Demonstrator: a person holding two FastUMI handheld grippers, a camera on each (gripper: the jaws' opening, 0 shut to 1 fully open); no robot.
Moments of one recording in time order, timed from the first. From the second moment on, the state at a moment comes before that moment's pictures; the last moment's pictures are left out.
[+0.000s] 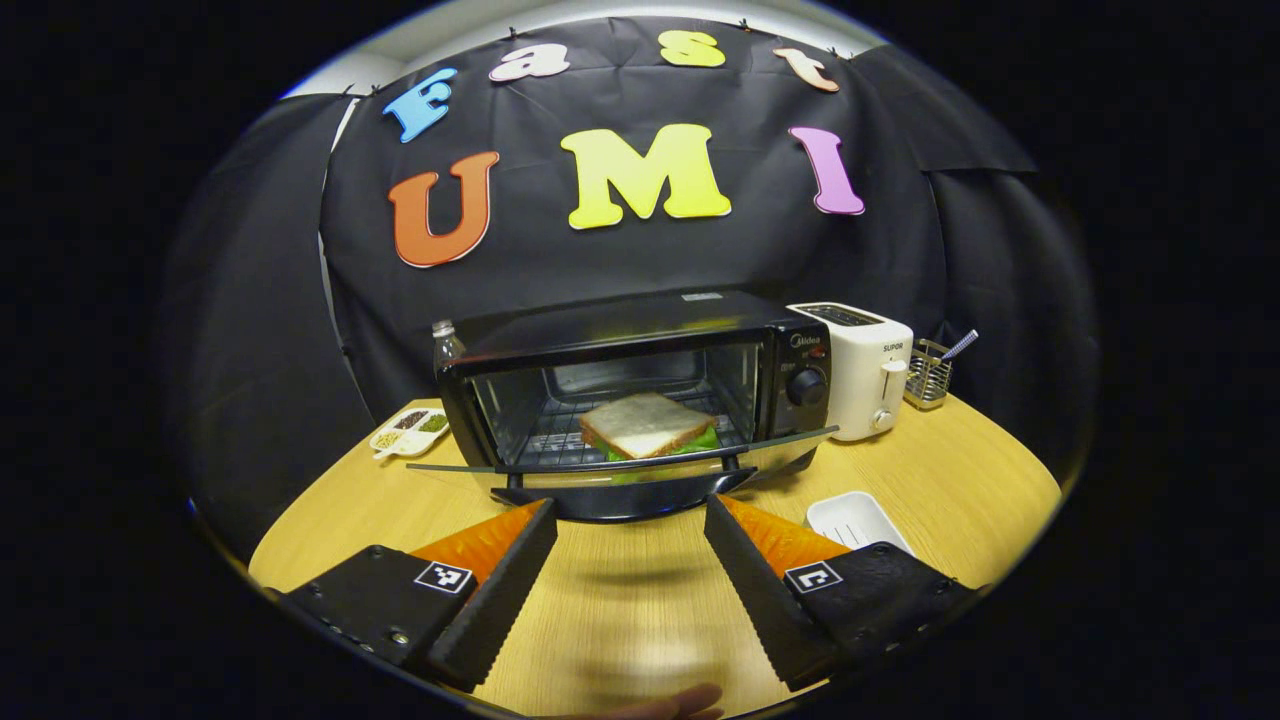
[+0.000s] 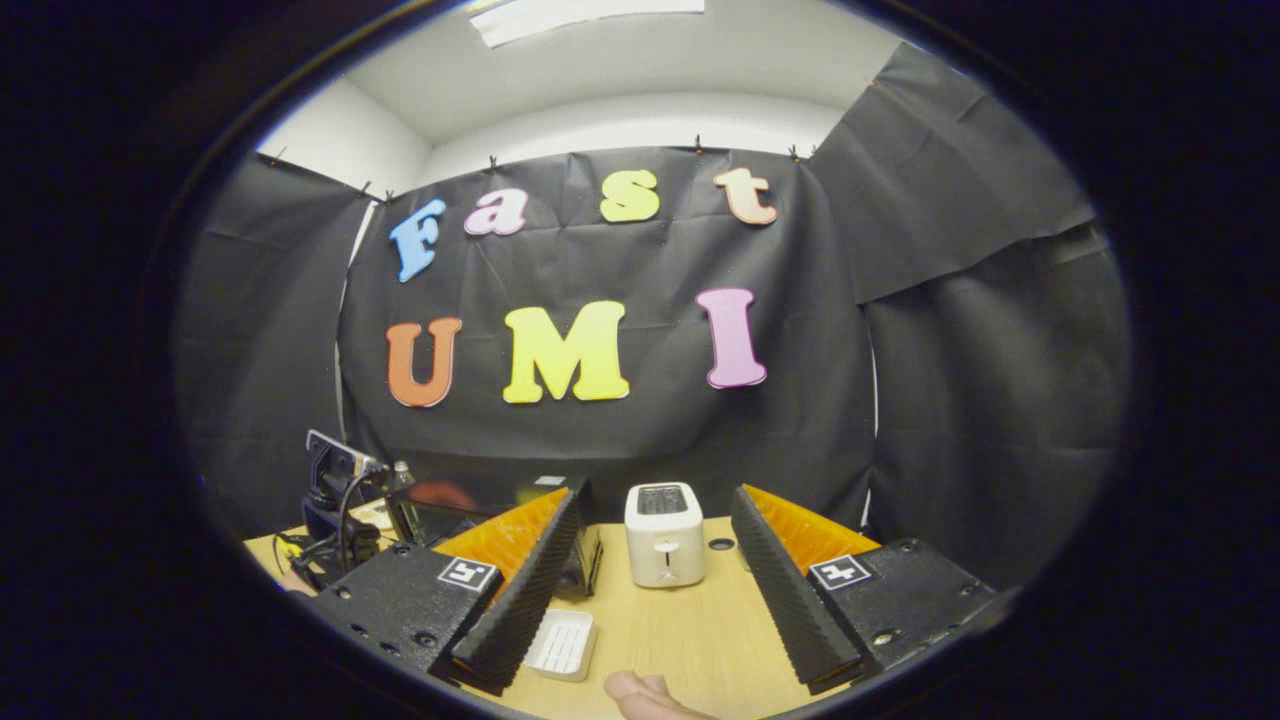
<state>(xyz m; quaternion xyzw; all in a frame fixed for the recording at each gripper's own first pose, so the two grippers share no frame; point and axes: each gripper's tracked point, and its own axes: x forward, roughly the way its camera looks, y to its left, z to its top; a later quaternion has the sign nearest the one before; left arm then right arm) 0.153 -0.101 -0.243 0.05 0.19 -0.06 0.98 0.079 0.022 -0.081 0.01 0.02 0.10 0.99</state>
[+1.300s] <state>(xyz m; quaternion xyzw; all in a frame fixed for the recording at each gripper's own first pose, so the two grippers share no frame) 0.123 -0.090 -0.094 -0.01 0.06 -0.08 1.00 0.037 0.004 -0.052 -0.02 -0.01 0.06 1.00</state>
